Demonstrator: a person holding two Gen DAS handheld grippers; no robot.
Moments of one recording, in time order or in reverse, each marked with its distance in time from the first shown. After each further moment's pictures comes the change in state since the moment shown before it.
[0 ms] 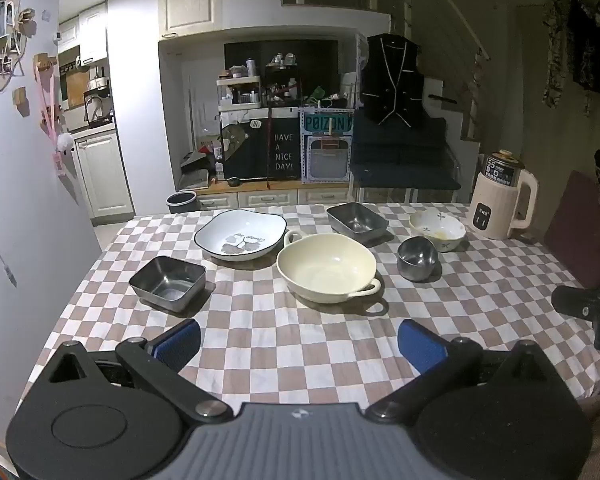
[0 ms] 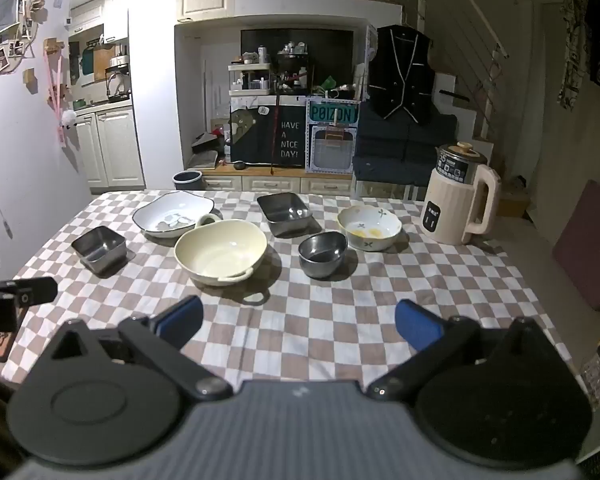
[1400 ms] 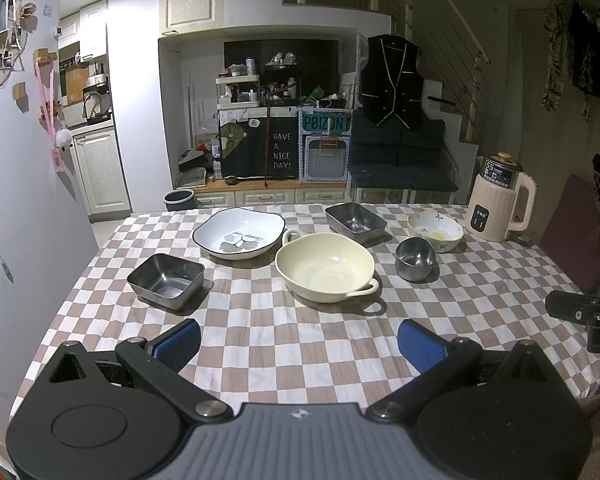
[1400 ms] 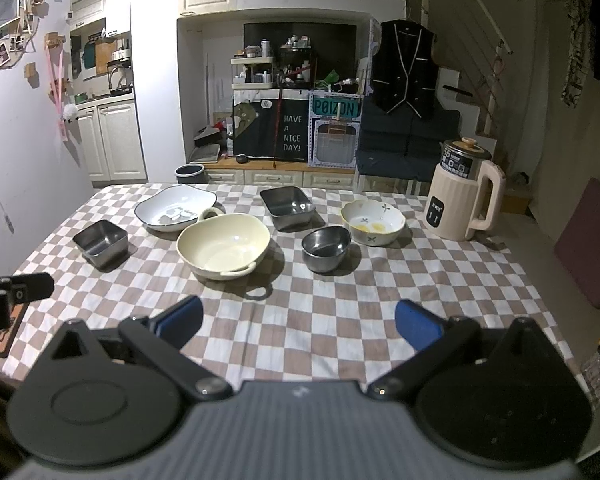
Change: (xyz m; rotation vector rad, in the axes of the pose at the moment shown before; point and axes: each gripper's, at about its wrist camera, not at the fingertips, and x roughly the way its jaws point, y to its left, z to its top) left arm 0.000 0.000 0.000 -0.007 0.000 -0.004; right arm 0.001 0.001 0.001 -0.010 0.010 -0.004
